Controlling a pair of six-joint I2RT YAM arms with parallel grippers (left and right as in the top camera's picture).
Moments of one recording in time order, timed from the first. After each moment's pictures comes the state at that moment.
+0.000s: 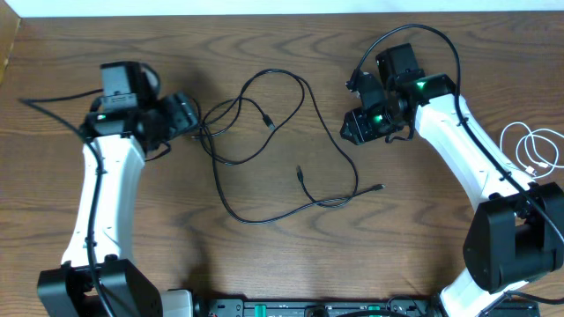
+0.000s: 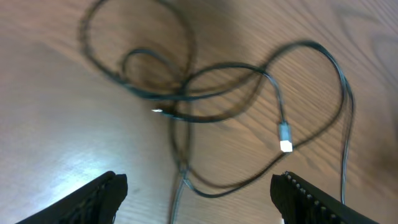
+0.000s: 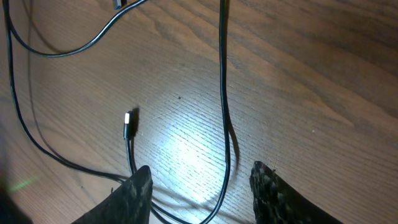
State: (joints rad) left arm 0.12 1.52 1.24 -0.77 0.18 -0.39; right arm 0.29 1.81 1.44 -0.88 -0.36 -0.04
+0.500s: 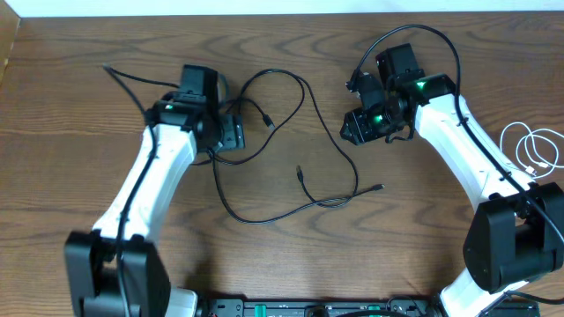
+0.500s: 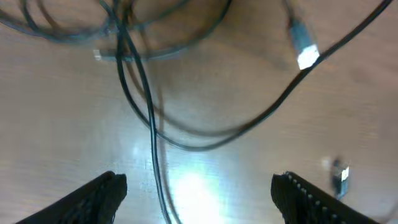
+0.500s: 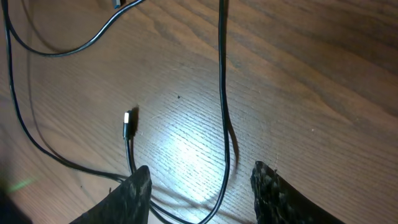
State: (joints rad) left arm -0.16 1.63 1.24 -0.89 0.02 -0.29; right arm 0.29 1.81 1.44 -0.89 -0.36 -0.04
